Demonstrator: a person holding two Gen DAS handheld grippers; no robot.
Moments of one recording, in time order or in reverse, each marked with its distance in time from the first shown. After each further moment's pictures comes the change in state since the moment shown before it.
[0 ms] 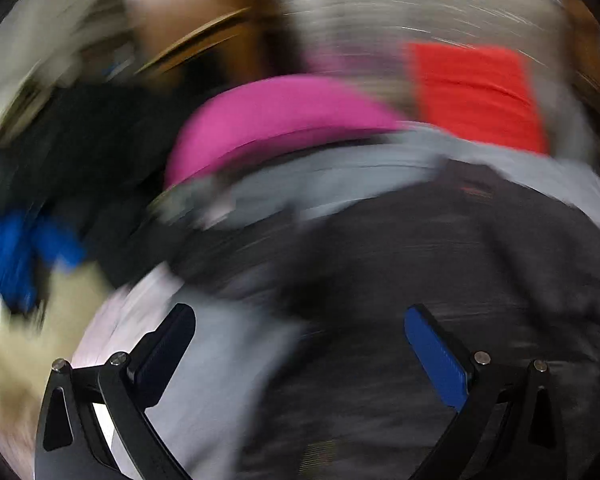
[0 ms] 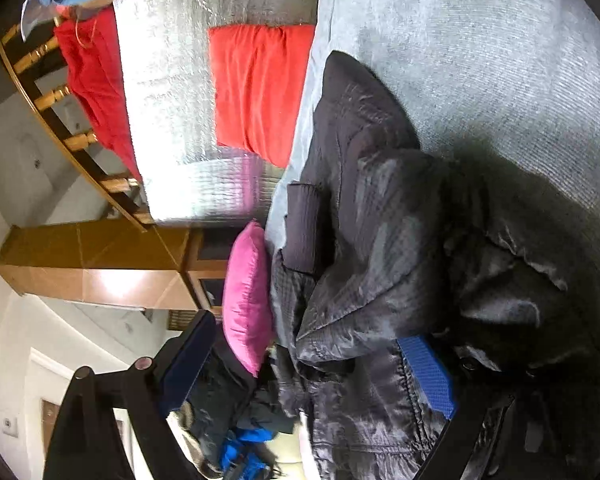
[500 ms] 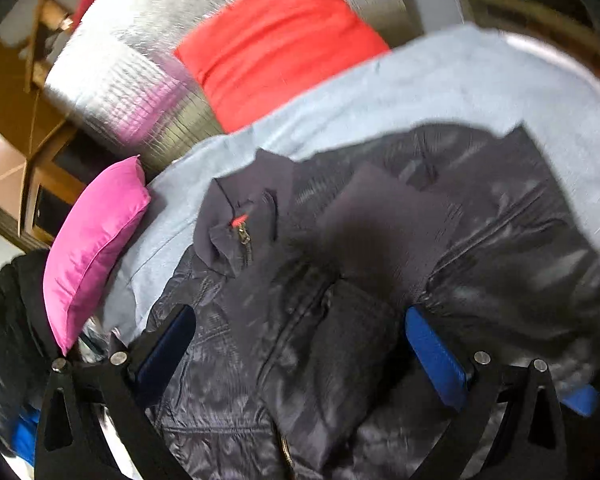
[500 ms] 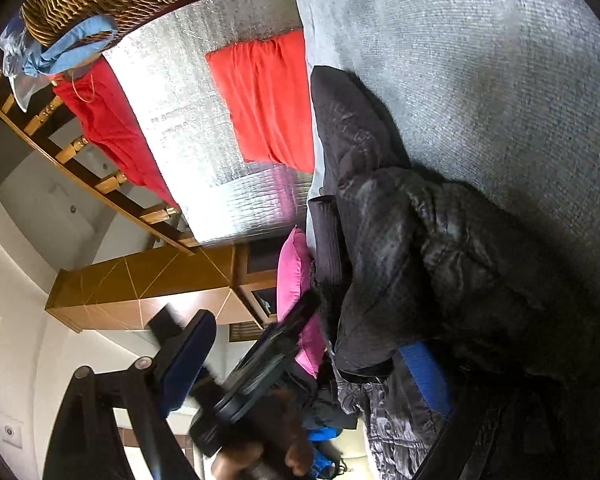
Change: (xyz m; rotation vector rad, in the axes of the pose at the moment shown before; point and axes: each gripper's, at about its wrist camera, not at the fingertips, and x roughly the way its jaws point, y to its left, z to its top) left arm 0.077 -0.258 0.056 0.512 0.096 -0.026; right arm -0.011 -0.030 0.013 0.153 0.019 0.184
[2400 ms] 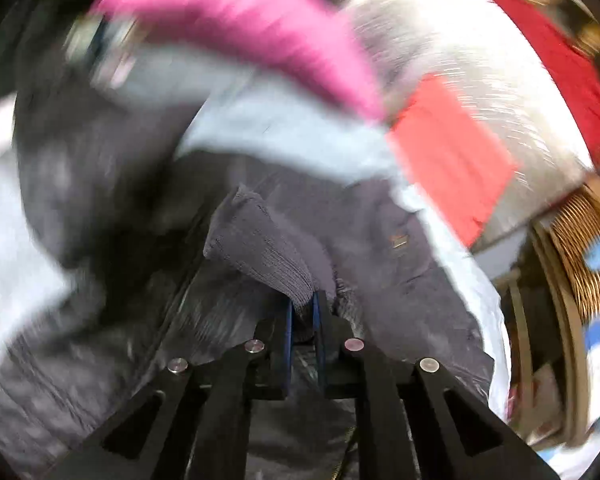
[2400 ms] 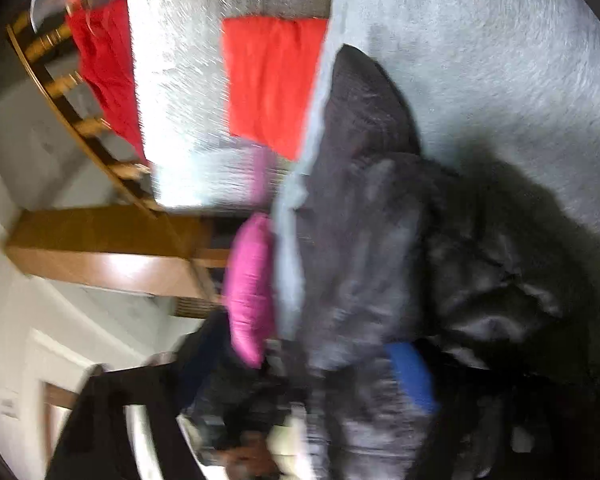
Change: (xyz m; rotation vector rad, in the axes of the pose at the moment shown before) left arm 0.009 0.225 -0.210 -1.105 -0.161 -0.509; right arm 0.026 0.021 -0.014 -0.244 0.023 -0.247
